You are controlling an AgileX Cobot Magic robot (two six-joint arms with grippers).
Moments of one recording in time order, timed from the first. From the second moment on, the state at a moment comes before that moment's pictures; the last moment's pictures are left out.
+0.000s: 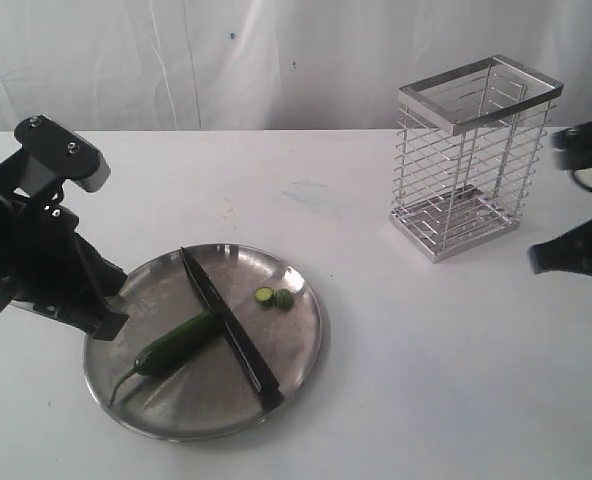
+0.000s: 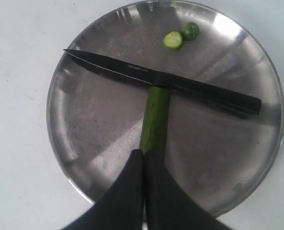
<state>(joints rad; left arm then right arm) -0.36 1.22 -0.74 -0.22 0.49 0.42 0.17 1.32 -0.80 -0.45 0.68 0.45</state>
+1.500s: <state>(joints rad) -0.36 1.22 -0.74 -0.21 0.49 0.42 -0.10 0.11 -0.41 0.18 0.31 0.15</state>
